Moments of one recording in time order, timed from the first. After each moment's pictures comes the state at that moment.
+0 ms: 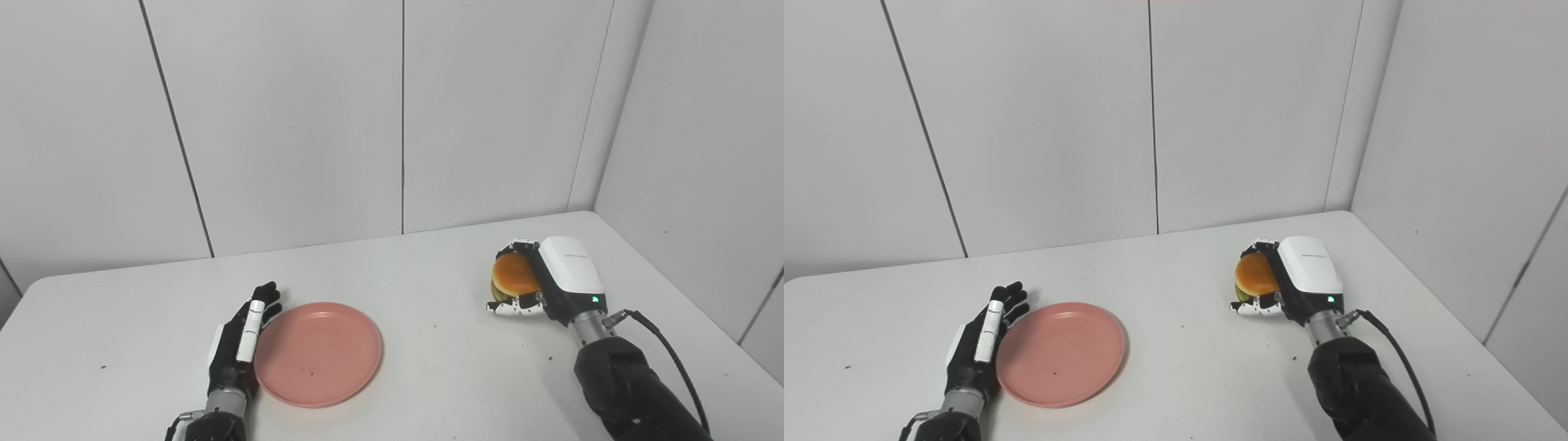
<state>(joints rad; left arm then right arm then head) -0.47 -0.03 0.03 0.50 -0.06 -0.05 0.00 -0.40 -0.44 0.14 0.09 -0.67 0.08 -0.16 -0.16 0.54</state>
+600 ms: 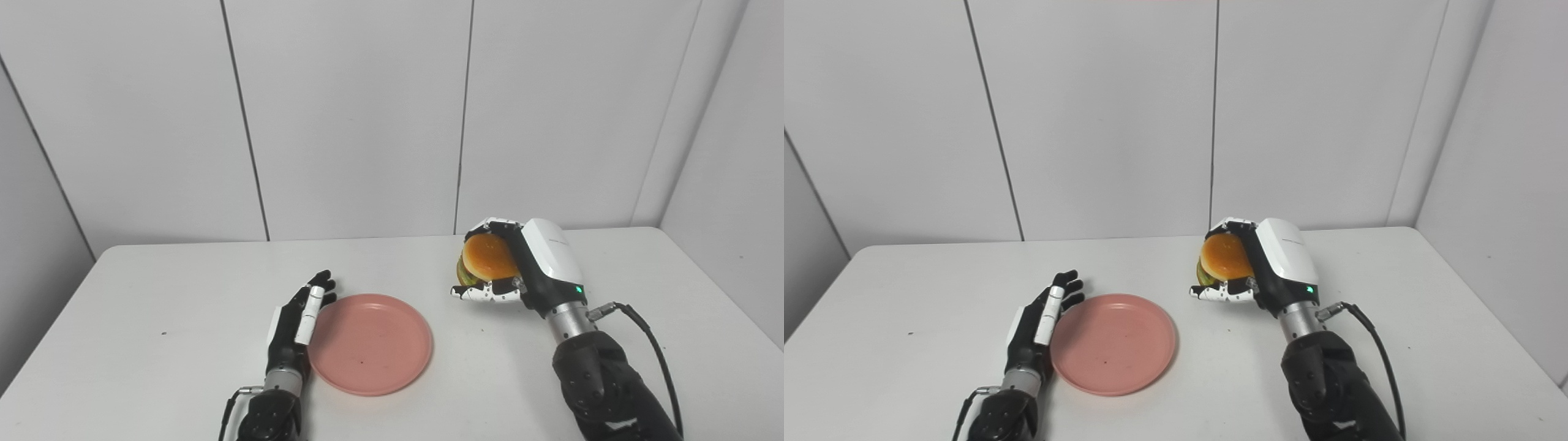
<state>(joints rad) -0.48 -0.09 0.01 0.51 0.00 -0.05 0.07 -0.49 -0.27 0.20 0.01 -0.66 0.11 -0.05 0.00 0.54</state>
